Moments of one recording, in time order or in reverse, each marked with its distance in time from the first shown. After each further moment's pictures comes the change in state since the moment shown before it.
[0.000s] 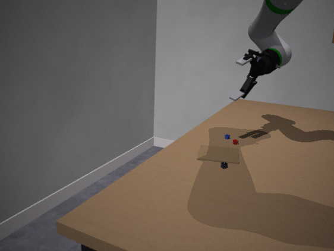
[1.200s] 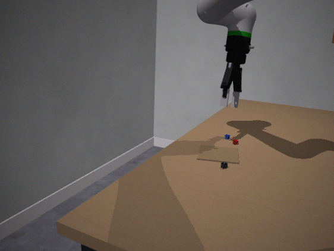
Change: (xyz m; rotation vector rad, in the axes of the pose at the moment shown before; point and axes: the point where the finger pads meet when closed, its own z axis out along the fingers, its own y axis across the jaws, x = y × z) arm 0.017 0.118 -0.010 -1.041 -0.335 0.038
